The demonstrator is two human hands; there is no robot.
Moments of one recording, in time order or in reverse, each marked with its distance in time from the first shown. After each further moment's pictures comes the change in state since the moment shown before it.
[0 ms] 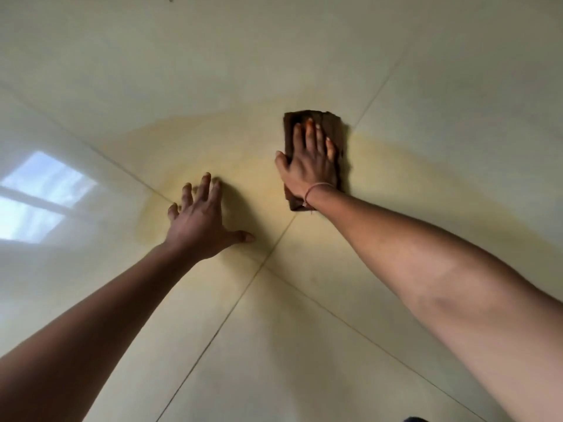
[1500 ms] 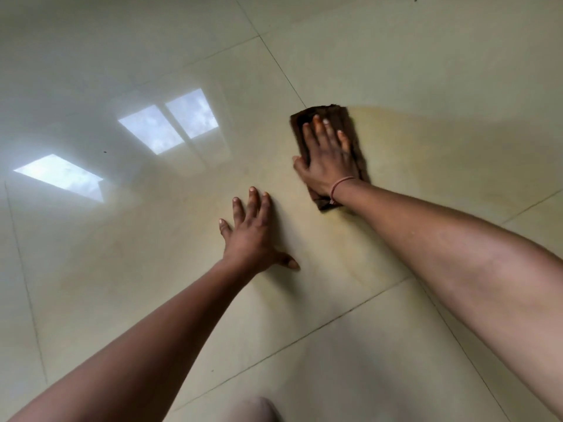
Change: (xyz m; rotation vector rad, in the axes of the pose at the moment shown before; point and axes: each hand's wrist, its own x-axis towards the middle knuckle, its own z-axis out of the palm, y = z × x) left_hand -0.125 -0.158 0.021 -0.327 -0.006 -0.417; right_hand -0.049 -0.258 0.052 -0.081 -0.158 -0.679
